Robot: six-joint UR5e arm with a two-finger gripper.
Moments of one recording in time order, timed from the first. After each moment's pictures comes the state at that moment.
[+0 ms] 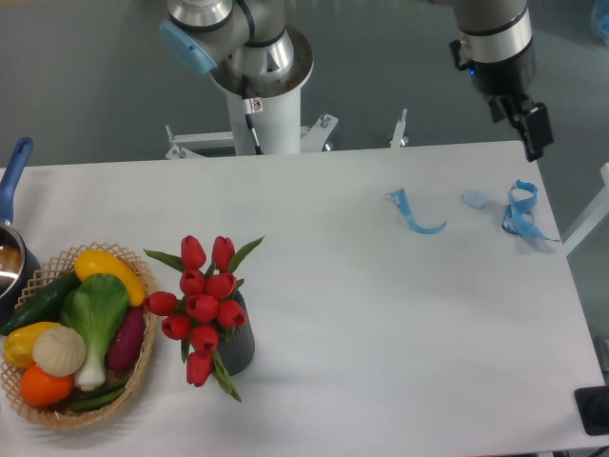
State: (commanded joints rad) arm 2.82 -1.63 -1.68 -0.99 1.74 2.09
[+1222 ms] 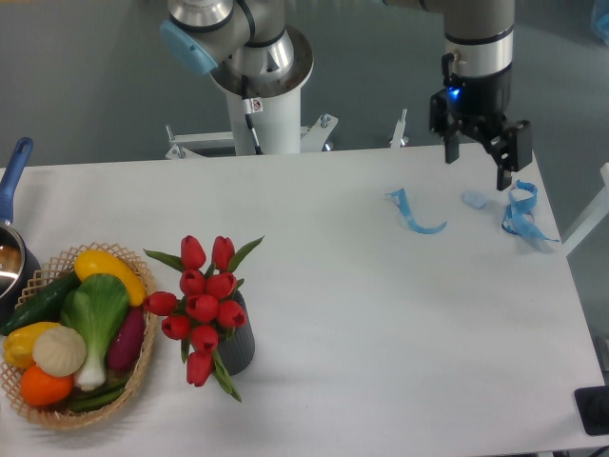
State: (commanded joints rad) arm 2.83 -1.62 -1.72 -0.99 1.28 1.47
